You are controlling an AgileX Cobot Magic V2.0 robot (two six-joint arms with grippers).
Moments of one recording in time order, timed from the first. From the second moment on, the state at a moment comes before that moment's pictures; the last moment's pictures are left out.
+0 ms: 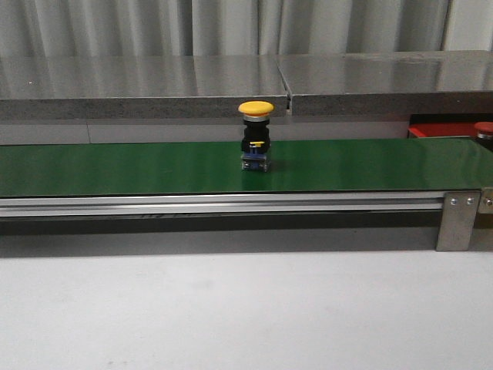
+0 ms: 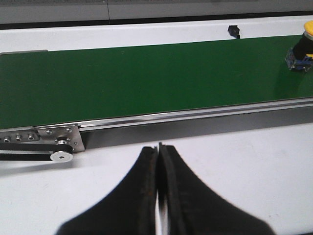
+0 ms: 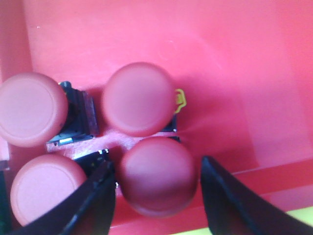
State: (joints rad) left arm -0.08 0.47 -0.51 -0.19 0.63 0.15; right arm -0.33 1.97 -1.50 0.11 0.61 -0.09
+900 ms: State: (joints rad) left arm -0.08 0.47 -0.51 -0.19 0.63 0.15; right arm -0.22 1.55 -1.31 0.11 0.62 -0.13
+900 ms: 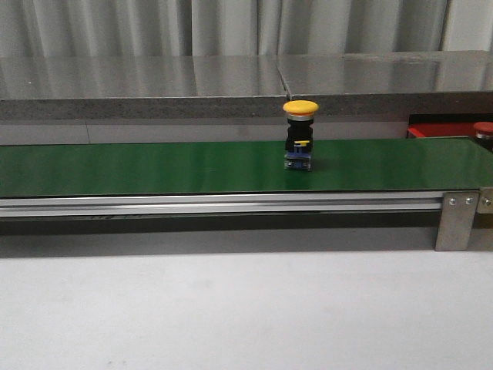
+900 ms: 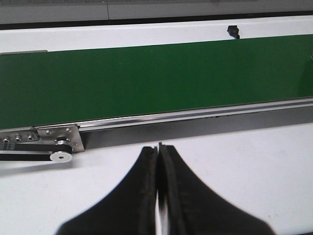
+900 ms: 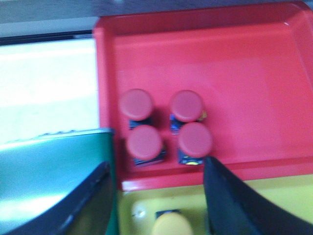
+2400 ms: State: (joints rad) left arm -0.08 0.47 -0.51 -0.19 0.63 0.15; right arm 0.21 1.91 -1.65 0.09 1.04 0.18
